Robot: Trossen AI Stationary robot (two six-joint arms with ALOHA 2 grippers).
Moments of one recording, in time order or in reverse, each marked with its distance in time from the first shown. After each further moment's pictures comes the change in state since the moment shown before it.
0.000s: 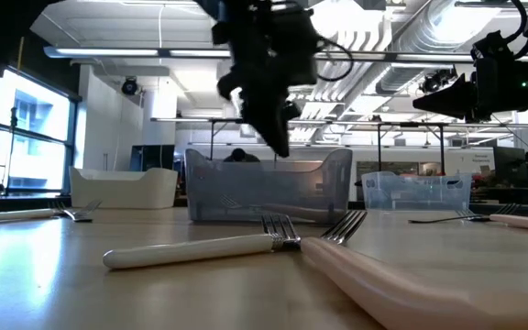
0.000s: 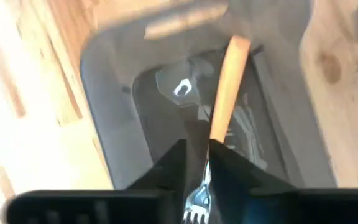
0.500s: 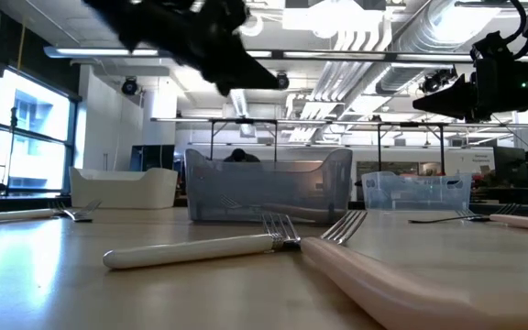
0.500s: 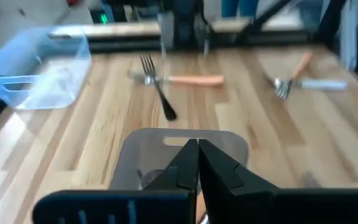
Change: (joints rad) left arm -0.091 -0.559 -0.856 1.139 -0.105 -0.472; right arm 0.000 0.005 0.000 0.000 0.000 0.000
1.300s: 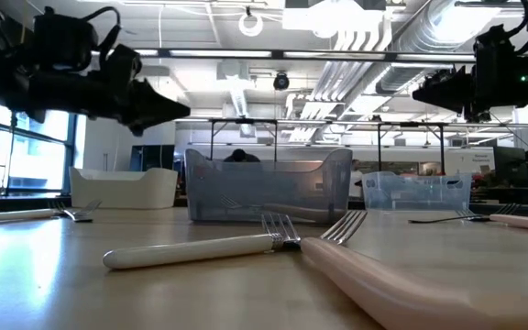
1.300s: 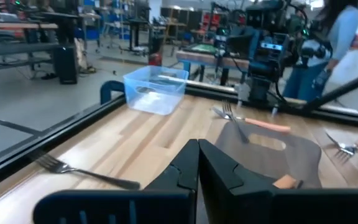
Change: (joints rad) left arm 0.250 -0.249 -0.716 0.816 -0.036 -0.160; right arm 0.000 0.002 0.000 0.069 -0.001 0.052
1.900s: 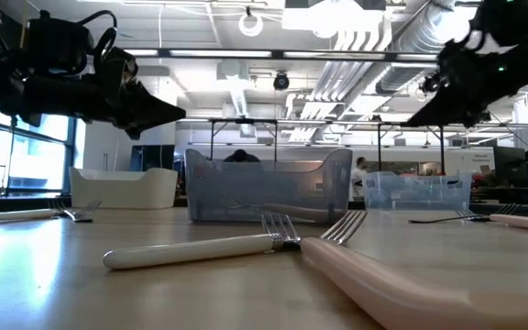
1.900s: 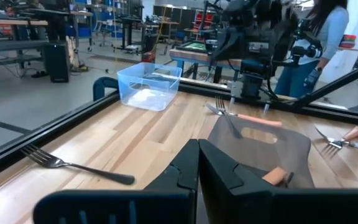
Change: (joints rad) left arm 0.014 0.000 -0.020 0.013 0.051 -0.001; right arm -0.001 0.490 0.300 -0.355 0.016 0.160
